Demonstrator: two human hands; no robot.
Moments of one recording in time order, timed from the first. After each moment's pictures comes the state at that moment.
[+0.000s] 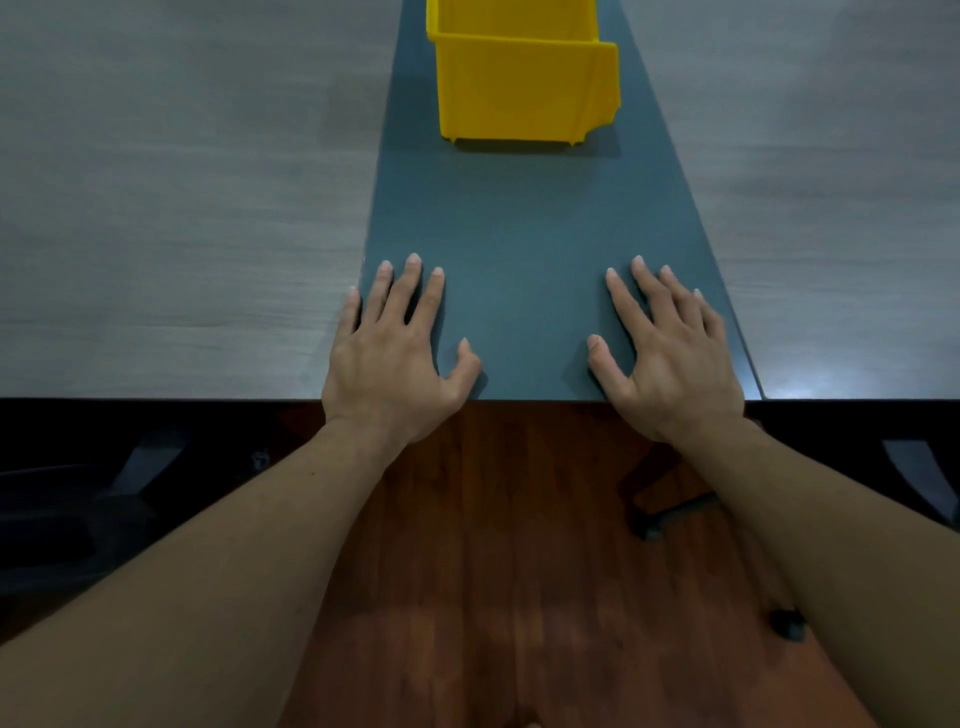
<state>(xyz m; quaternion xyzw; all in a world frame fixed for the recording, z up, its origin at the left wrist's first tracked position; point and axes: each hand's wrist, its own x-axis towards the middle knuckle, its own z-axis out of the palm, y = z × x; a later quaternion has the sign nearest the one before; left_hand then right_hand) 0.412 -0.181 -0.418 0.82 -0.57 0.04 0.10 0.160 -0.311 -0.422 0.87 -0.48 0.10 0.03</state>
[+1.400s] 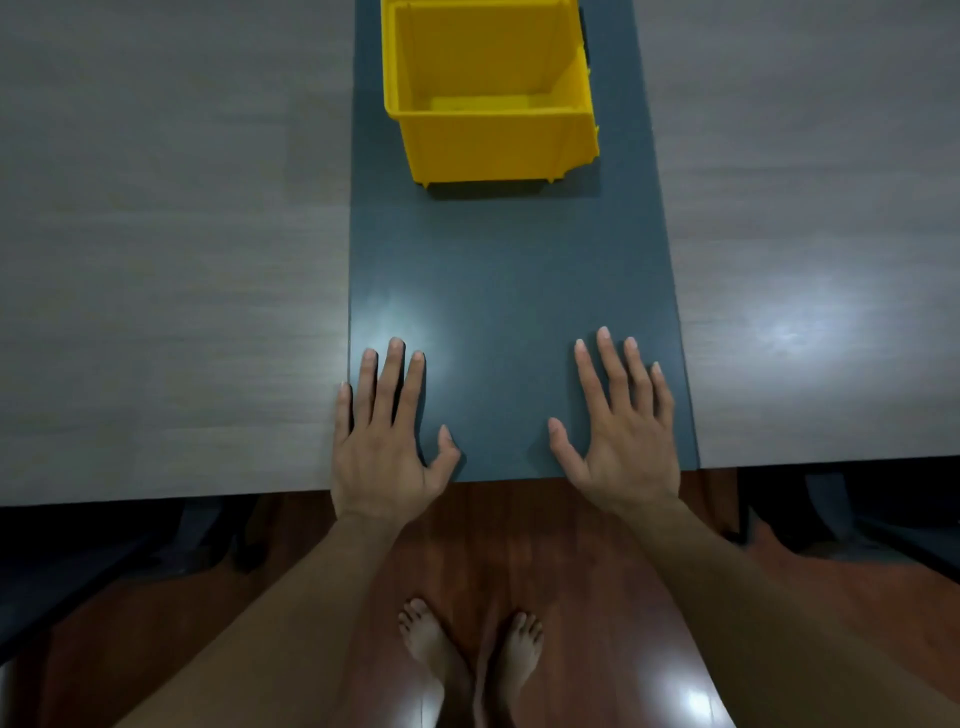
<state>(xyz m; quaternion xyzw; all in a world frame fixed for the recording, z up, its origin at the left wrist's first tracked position) 0.413 -0.197 -0.389 0.83 -0.55 -0.08 0.06 0.167 -0.322 -0.386 0.86 -0.50 0.00 -0.07</state>
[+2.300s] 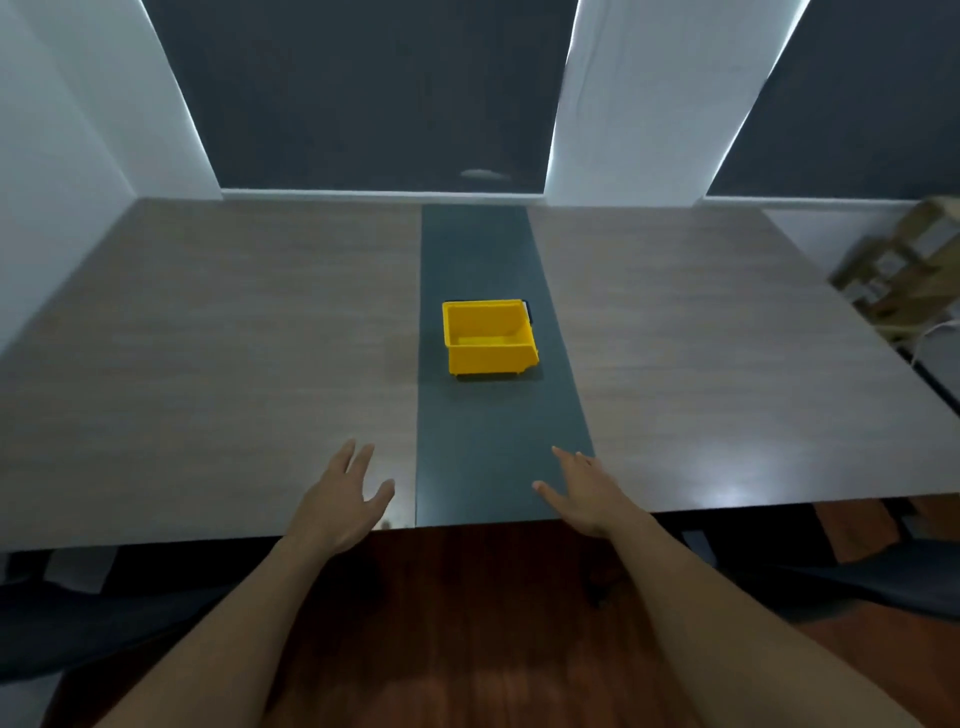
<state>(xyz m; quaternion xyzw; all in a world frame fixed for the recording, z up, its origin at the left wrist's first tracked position) 0.501 -0.063 -0.130 0.82 -0.51 -0.25 0.13 0.161 -0.237 -0.127 0.81 -0.52 -0.09 -0.27</state>
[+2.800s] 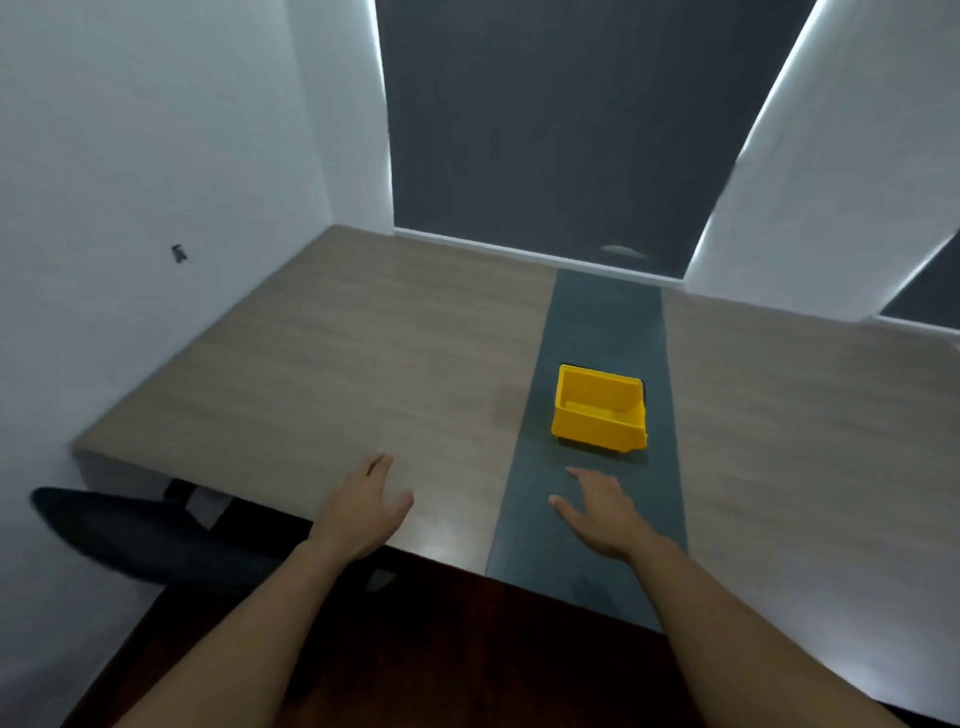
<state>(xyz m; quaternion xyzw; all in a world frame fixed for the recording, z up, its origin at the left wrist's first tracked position) 0.558 -0.005 -0.089 0.88 -0.39 -0.19 0.19 0.286 -0.260 -0.087 0.88 -0.39 -0.04 -0.25</state>
